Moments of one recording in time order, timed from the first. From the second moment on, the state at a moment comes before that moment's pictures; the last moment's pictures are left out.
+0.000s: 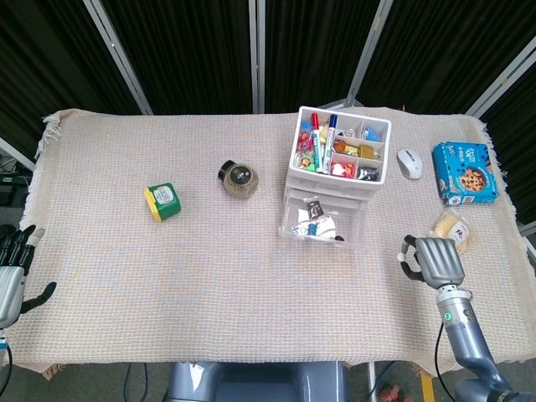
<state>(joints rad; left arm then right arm) -0.09 -1.15 -0.05 -1.60 1.47 1.49 0.10 0.44 -1.26 0.05 -1.62 -1.10 1.19 -0.27</state>
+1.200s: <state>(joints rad) -0.09 -1.15 -0.05 -1.60 1.46 1.49 0.10 0.33 -1.34 0.08 -1.54 -1.18 1.29 -0.19</state>
